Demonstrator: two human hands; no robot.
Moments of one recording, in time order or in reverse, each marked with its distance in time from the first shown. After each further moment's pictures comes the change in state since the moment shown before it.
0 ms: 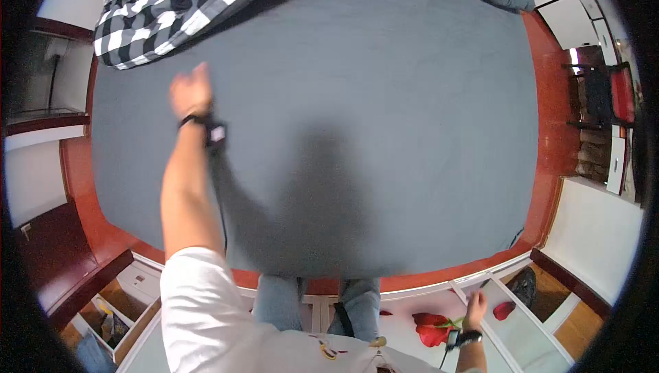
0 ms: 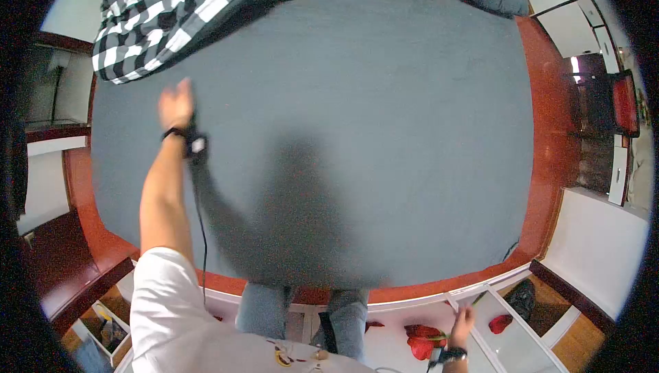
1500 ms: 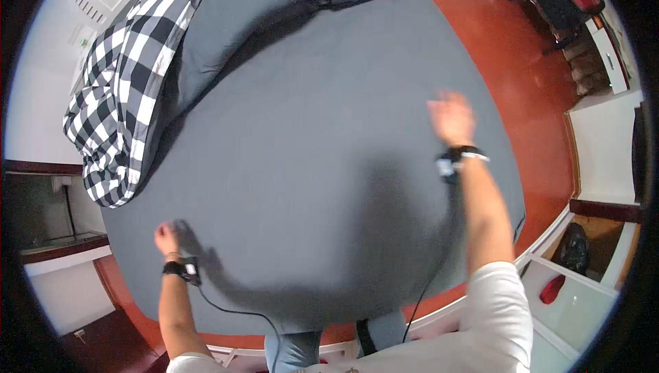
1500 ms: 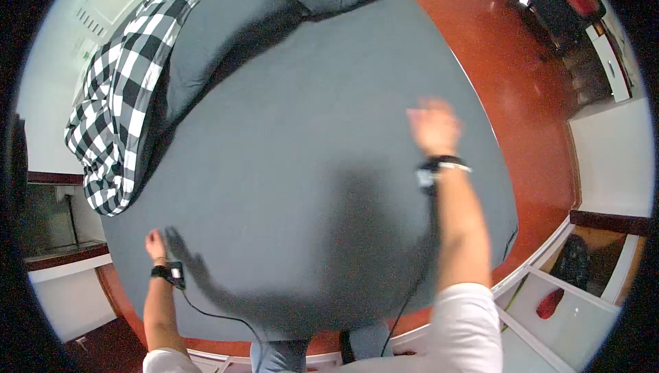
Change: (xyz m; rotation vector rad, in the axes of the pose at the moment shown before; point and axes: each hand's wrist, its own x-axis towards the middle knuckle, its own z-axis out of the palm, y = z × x) left_hand -0.022 -0.072 0.021 -0.334 -0.019 0.089; right_hand 0.287 -0.369 0.236 -0.830 0.137 -0.779
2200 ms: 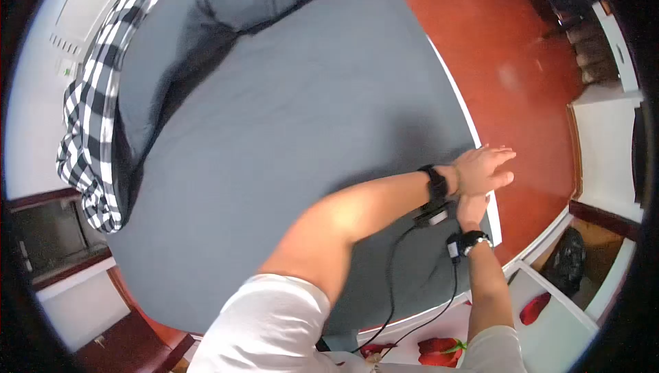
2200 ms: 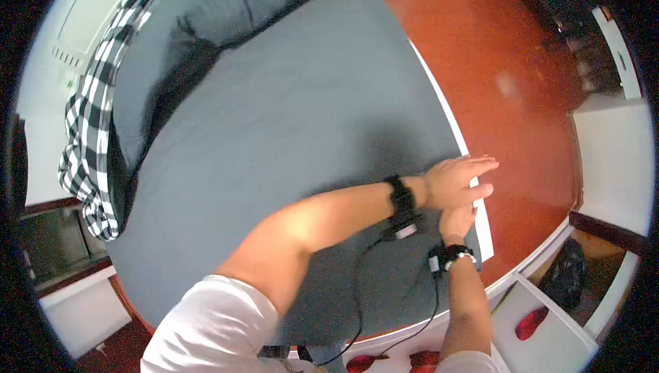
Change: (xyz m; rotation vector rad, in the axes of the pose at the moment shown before) left_hand -0.516 0.560 0.483 -0.631 -1.477 1.093; right_hand -0.061 0.265 0.080 -0.045 -0.120 0.336
